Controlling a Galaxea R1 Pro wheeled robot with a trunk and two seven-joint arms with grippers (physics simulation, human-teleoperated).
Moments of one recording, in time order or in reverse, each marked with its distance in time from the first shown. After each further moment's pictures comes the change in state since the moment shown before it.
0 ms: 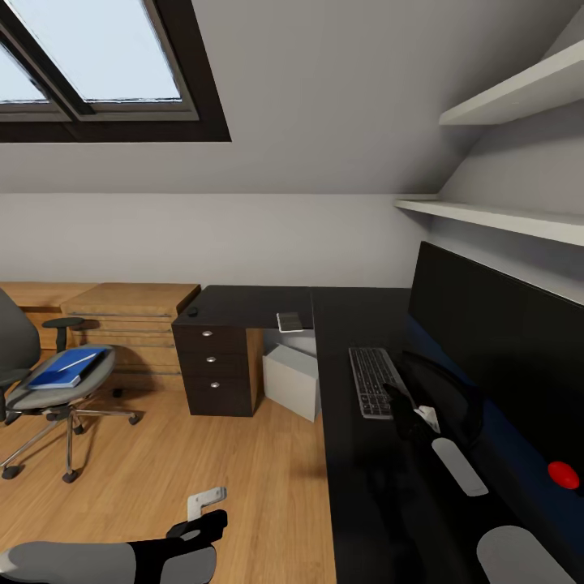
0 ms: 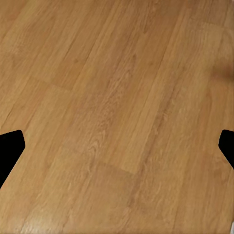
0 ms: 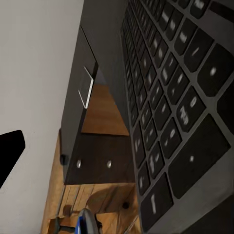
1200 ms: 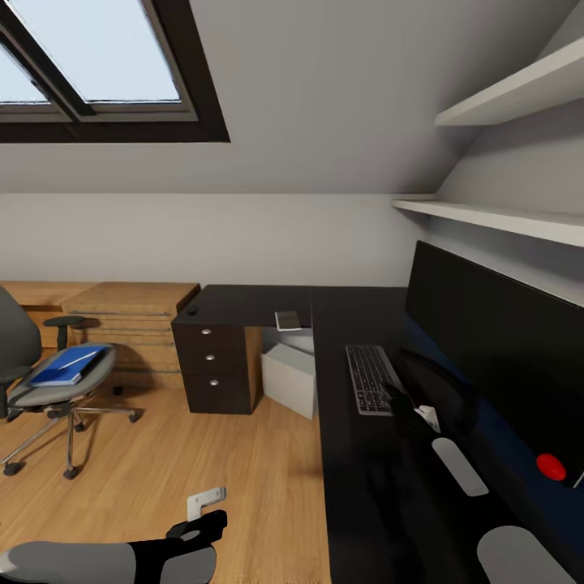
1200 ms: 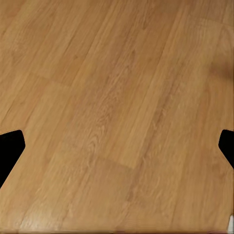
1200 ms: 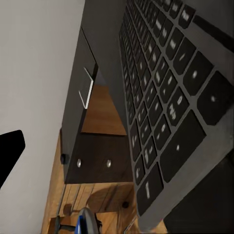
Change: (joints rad) left arm 0.000 0.000 -0.003 0.002 0.001 0.000 -0.002; right arm 0.000 -0.001 0.000 -0.001 0.000 -0.001 0.004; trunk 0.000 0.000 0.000
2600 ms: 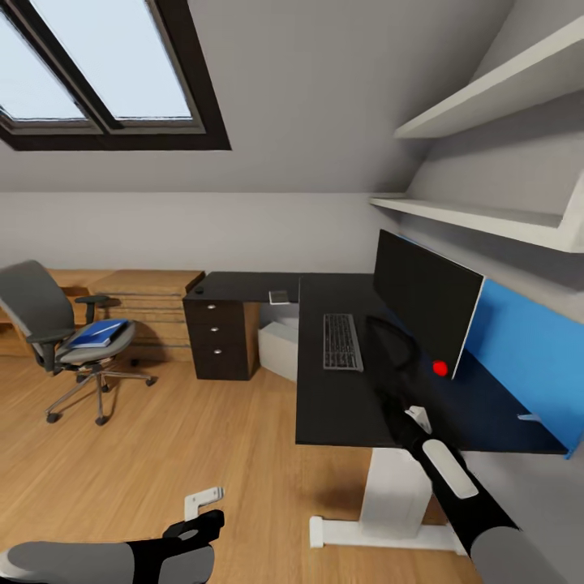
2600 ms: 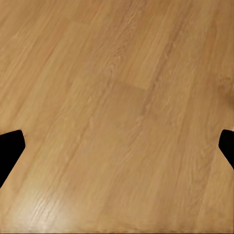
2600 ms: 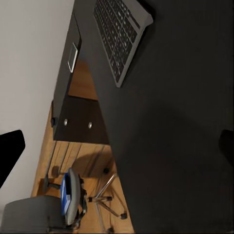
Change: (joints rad) left arm 0.000 0.004 0.000 0.008 0.003 0.002 0.008; right arm 0.001 0.015 0.047 0.004 0.045 -0.001 0.001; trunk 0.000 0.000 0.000
